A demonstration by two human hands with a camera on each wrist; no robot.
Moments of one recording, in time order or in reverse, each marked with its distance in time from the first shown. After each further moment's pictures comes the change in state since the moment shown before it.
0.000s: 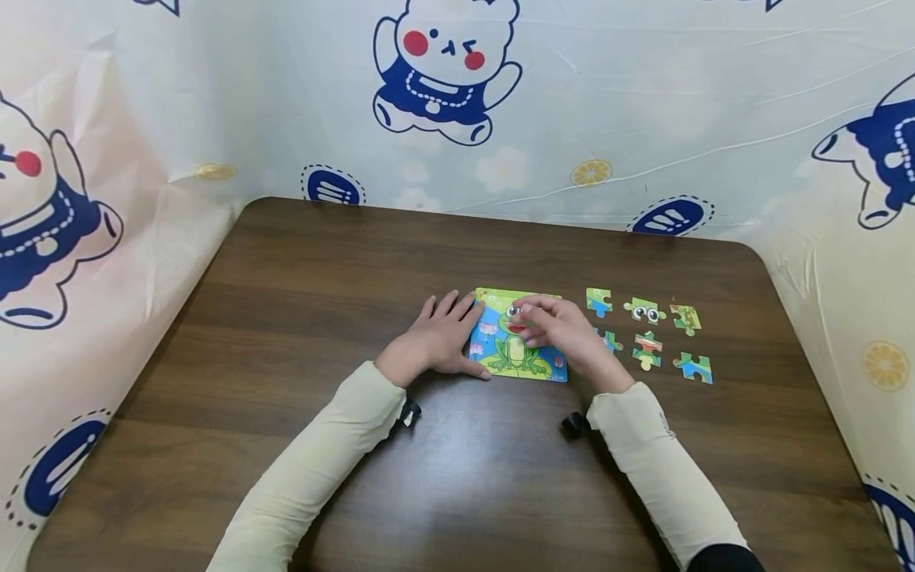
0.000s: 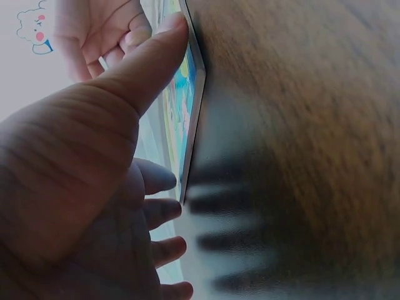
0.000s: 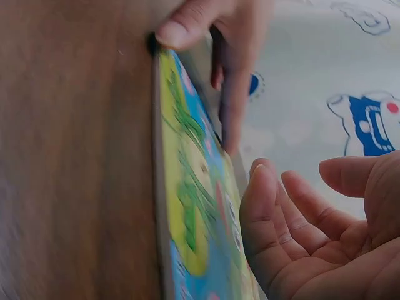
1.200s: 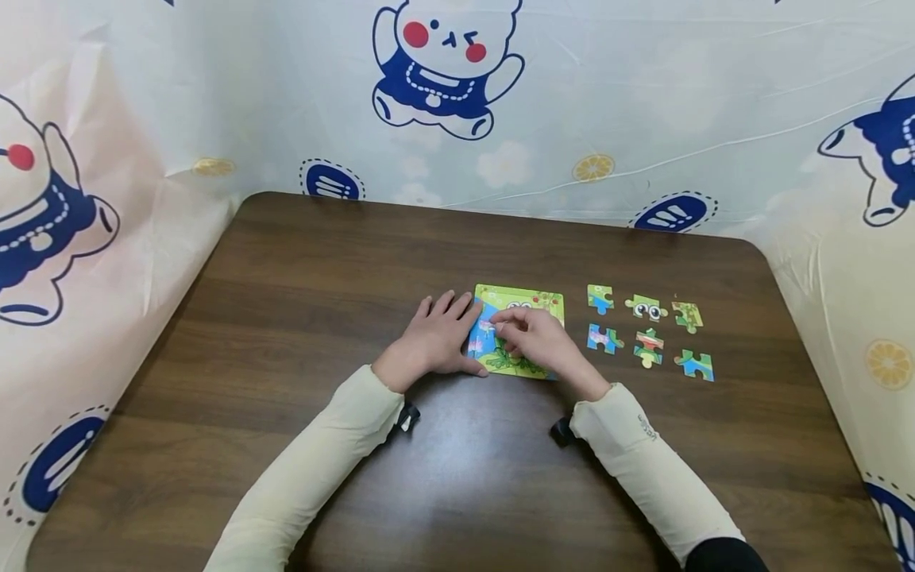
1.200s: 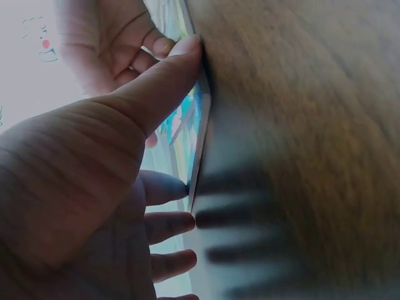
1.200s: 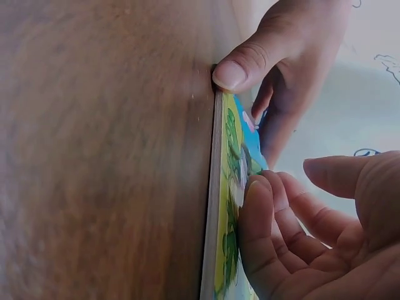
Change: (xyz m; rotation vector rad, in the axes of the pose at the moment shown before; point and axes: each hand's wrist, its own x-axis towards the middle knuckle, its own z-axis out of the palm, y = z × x) left_hand -0.007 0.004 -0.001 0.018 0.021 -0.040; right_hand -0.002 -0.005 0.033 -0.335 -0.027 -0.065
